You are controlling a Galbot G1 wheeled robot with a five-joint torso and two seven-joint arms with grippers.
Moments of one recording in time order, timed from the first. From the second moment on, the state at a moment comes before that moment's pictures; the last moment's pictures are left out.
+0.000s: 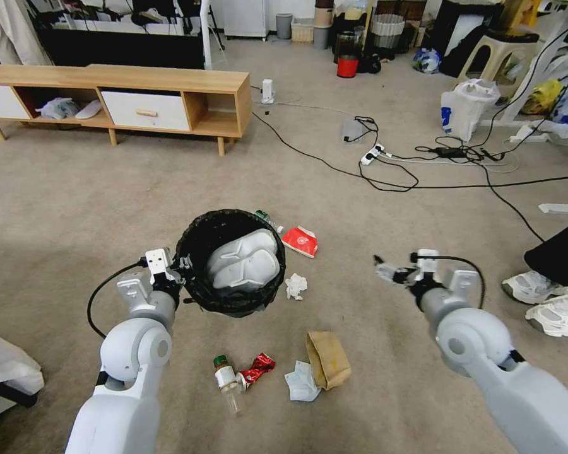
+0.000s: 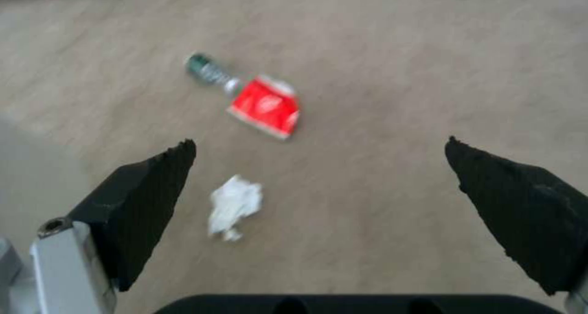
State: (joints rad) left arm 1.17 -1.39 -0.56 -2.02 -0.47 0.52 -0.21; right arm -1.06 0.89 0.23 1.96 0.98 -0.44 0.42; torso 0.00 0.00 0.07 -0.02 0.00
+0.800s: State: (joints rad) left arm 1.16 -1.39 -0.57 -2.01 -0.47 0.51 -0.20; right arm -1.10 0.89 0.02 1.86 0.93 -0.45 0.40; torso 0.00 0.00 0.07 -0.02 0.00
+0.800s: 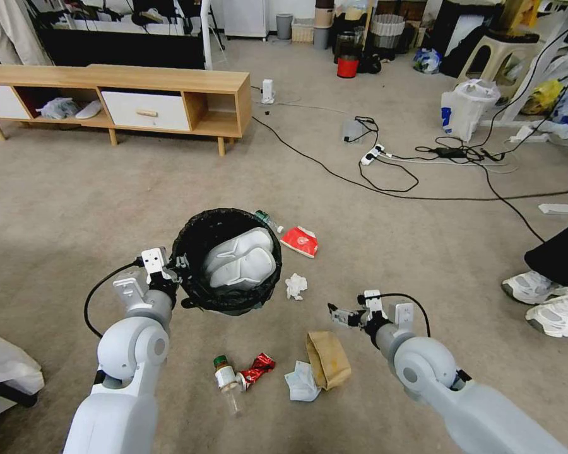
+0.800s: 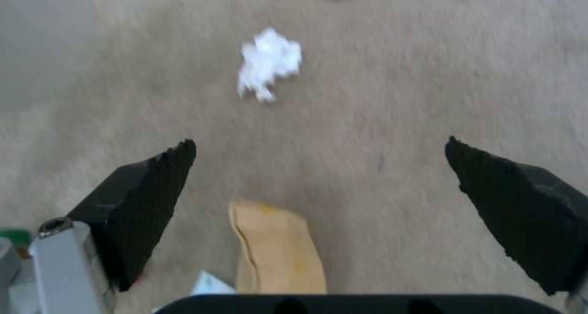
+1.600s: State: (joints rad) left arm 1.16 -1.40 -0.57 -1.98 -0.46 0.50 -0.20; right arm -1.08 0.92 0.07 1.88 1.05 -0.74 0.48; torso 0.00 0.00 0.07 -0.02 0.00
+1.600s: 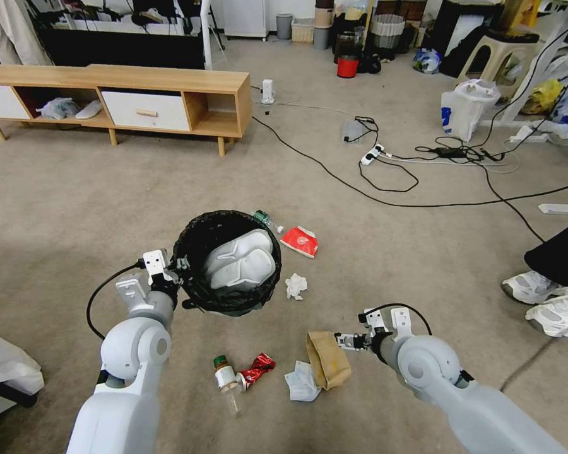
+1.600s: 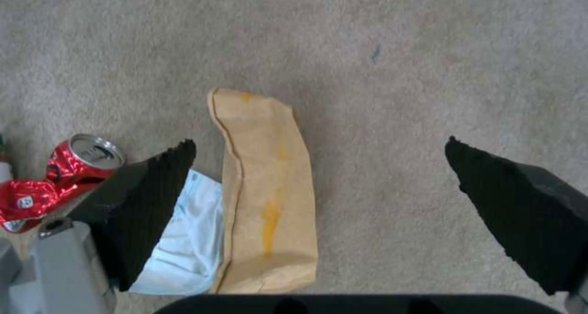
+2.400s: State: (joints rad) left arm 1.18 -1.40 -0.56 -2.00 -0.44 0.50 -0.20; right arm -0.97 1.00 -0.06 1.58 0.95 -0.64 0.34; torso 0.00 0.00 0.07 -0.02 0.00
